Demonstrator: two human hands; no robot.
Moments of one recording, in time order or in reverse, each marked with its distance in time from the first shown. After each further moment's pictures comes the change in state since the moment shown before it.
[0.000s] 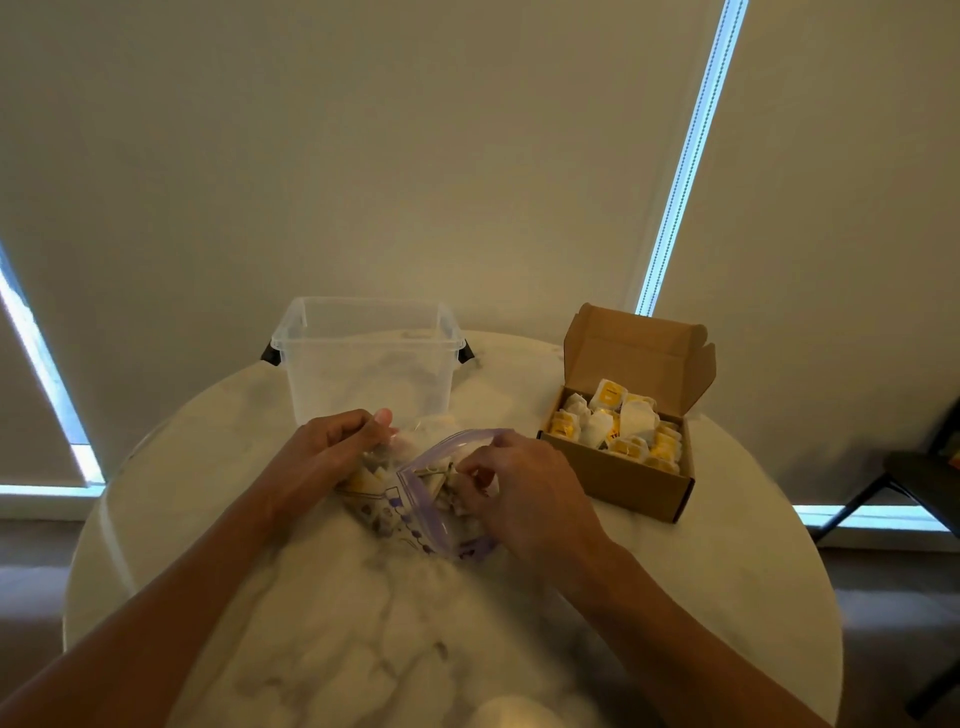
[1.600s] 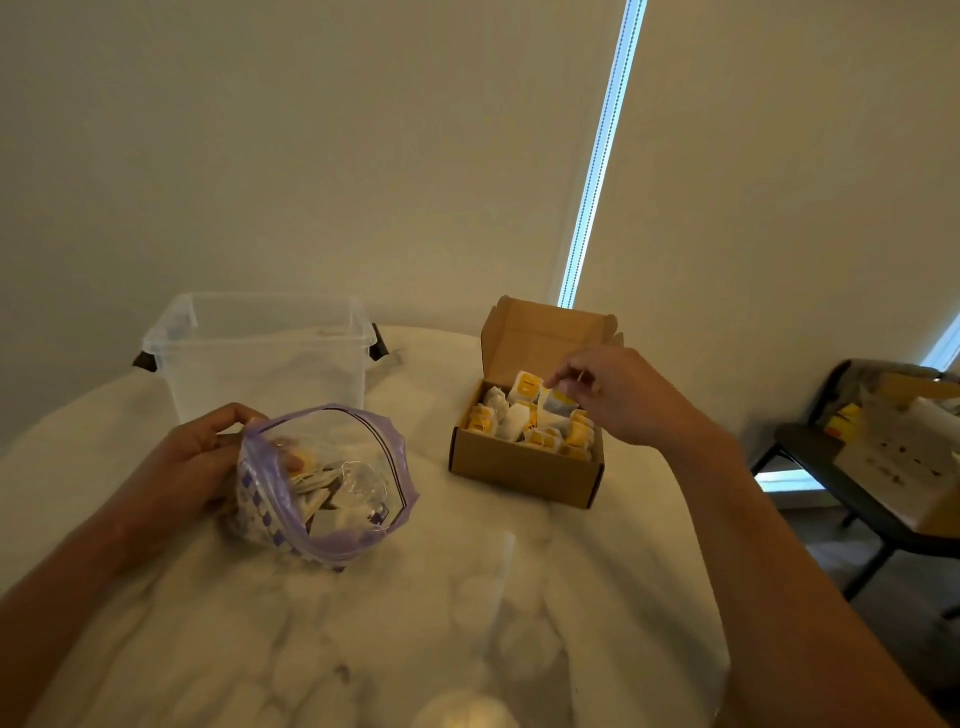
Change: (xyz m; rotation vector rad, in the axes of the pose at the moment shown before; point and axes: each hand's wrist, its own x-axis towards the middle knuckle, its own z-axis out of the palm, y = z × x) left_hand 0.005 0.001 -0.004 -0.096 0.025 -0.074; right_hand 0.020 0.158 -0.122 -0.015 -0.048 0.169
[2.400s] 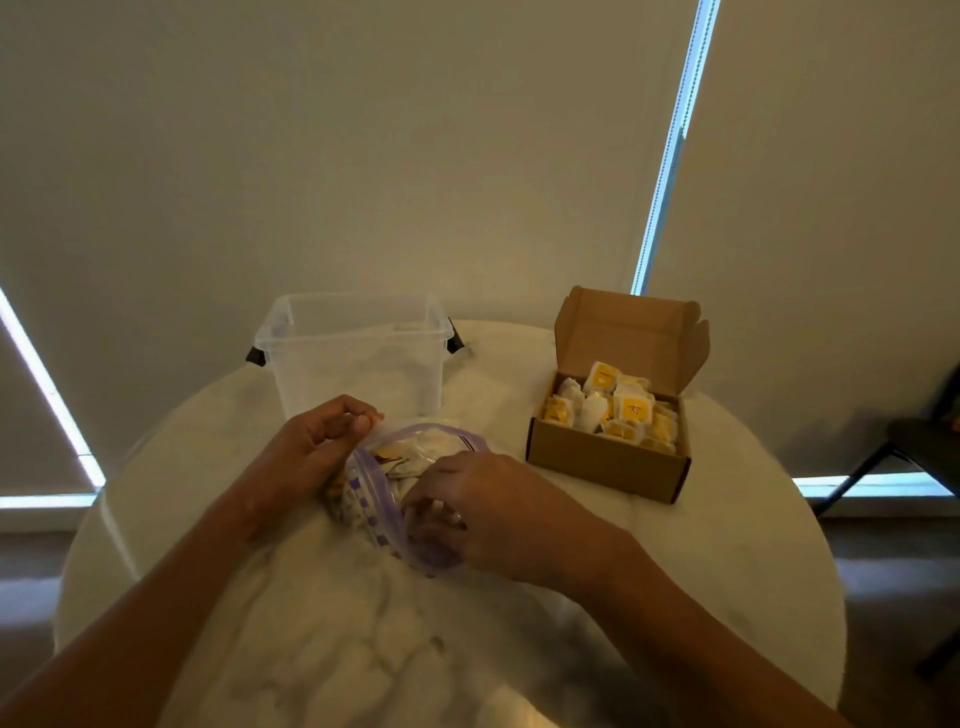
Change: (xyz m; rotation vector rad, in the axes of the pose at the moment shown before) left_hand 0.010 -0.018 -0.007 0.053 -0.073 0.157; right_hand -0.045 -0.172 0.108 0.032 -0.285 -0.487
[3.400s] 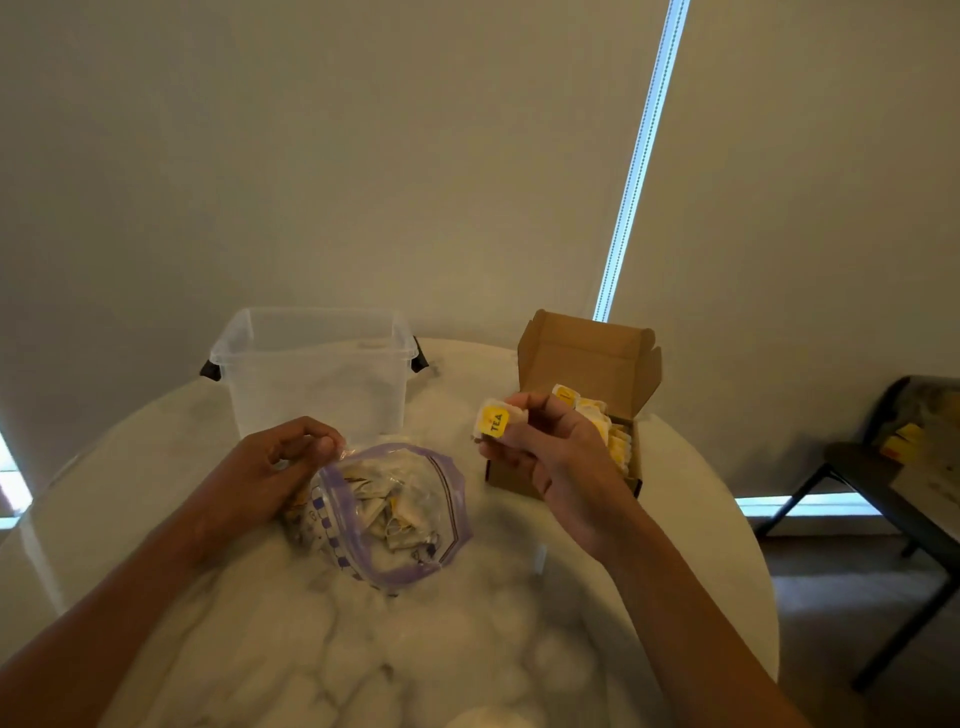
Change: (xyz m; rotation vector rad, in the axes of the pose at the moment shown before) left_hand 0.002 -0.009 -0.001 0.117 -0.008 0.038; right_hand -0.040 0.054 -0.039 1.530 0.581 0.392
